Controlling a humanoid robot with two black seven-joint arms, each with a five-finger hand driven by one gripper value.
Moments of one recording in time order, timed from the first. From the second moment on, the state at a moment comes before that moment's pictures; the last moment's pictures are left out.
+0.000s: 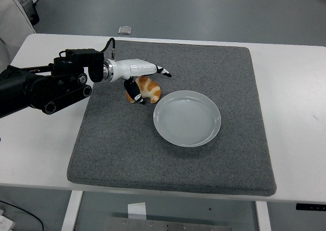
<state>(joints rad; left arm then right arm) -1.12 0.37 -0.12 -0.88 1.44 -0.09 -0.25 -0.03 0.00 -0.08 0.13 0.07 -0.11 0.26</state>
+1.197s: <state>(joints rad) -1.13 0.36 -0.06 -0.85 1.50 -0.03 -0.25 -0.03 0.00 -0.08 0.13 0.07 -0.11 0.26</state>
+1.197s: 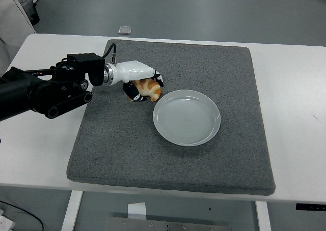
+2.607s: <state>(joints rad) -1.38 0.47 -0.08 -0.92 1.50 -0.16 -0.26 -0.03 0.00 -0.08 0.13 0.07 -0.11 0.26</state>
